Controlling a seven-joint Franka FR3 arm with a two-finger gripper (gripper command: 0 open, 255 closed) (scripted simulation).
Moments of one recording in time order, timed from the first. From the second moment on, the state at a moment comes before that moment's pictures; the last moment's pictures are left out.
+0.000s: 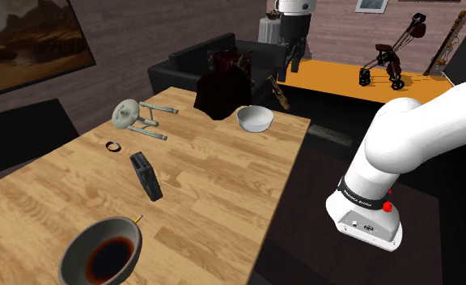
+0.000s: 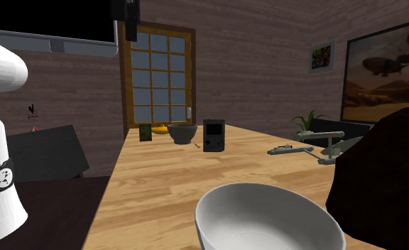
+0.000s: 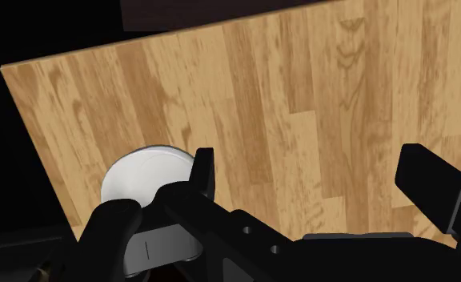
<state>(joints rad) -0.02 -0.76 -0.06 -2.44 -0.05 1.64 -0.07</state>
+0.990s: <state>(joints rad) 0.07 -0.42 0.11 -2.36 0.05 1.92 0.11</state>
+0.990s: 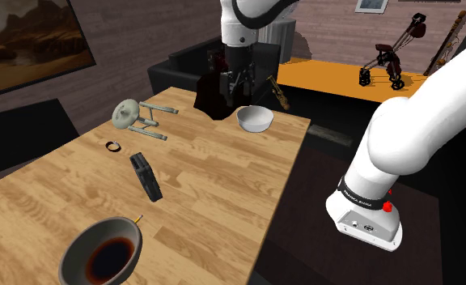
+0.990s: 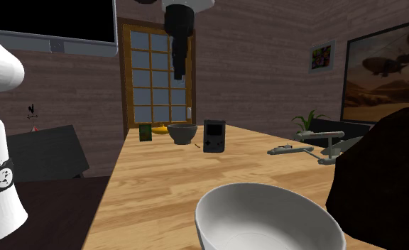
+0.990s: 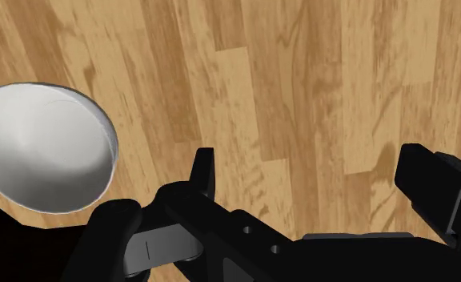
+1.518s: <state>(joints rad) 0.12 -0.16 0.21 -2.21 0.05 2.04 0.25</state>
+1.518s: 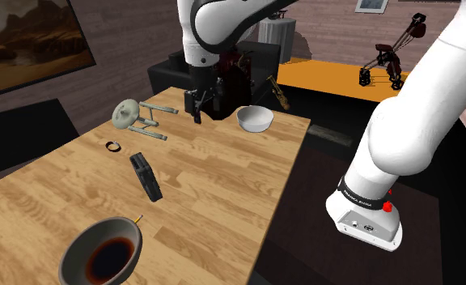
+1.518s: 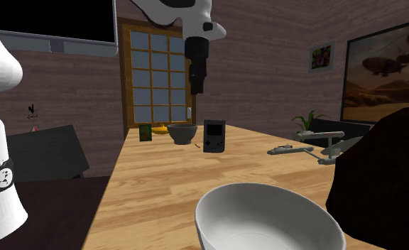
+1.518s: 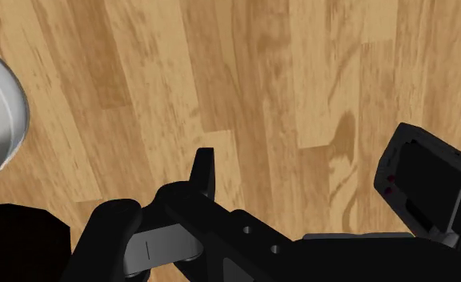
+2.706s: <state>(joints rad) 0.28 0.51 0.27 -1.56 -0.13 2.07 0.50</state>
